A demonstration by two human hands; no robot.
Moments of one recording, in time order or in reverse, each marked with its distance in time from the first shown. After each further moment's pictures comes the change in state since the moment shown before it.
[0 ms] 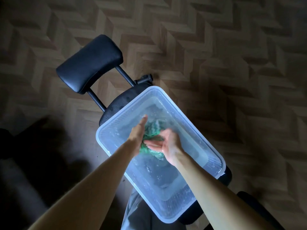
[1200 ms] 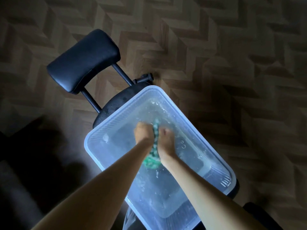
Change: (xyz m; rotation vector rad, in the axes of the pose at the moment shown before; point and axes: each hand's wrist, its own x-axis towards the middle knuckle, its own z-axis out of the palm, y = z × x) left_hand 0.023 0.010 0.038 0.330 0.382 0.194; right_hand 0.054 0.020 0.007 -0.336 0.350 -0.381
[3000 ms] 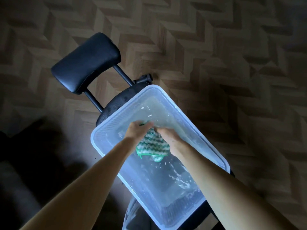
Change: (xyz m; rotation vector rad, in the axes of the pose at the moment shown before) left_hand 0.003 -0.014 -0.036 0.037 -0.232 0.108; right_hand -0.003 -0.030 -0.027 -0.191 -0.306 0.380
